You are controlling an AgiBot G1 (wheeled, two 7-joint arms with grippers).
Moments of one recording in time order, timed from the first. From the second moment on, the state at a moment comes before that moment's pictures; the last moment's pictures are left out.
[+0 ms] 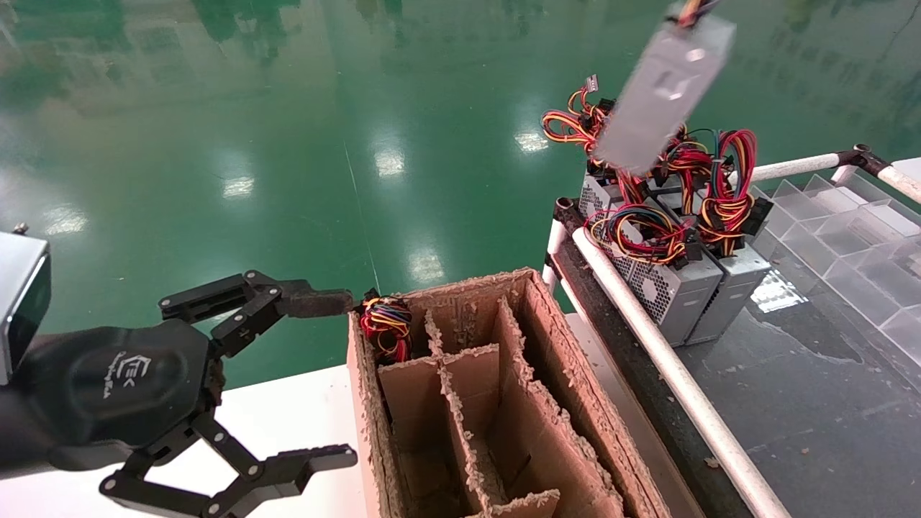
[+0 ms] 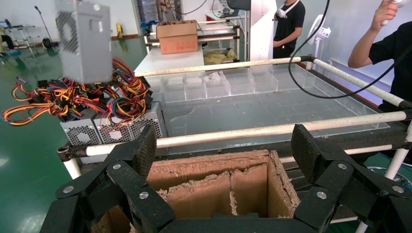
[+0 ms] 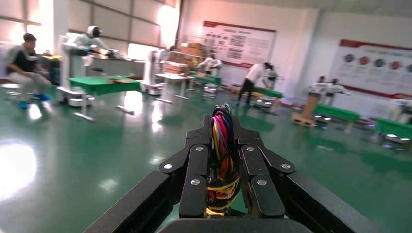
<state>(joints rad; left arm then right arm) -1.09 0.58 0.35 -1.27 0.68 1.47 -0.15 1.93 -0.82 -0.36 0.30 -1.03 -1.36 0.01</state>
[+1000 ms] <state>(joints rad) -1.09 0.58 0.35 -1.27 0.68 1.47 -0.15 2.04 -0.50 -0.45 0.07 -1.19 -1.52 -0.11</state>
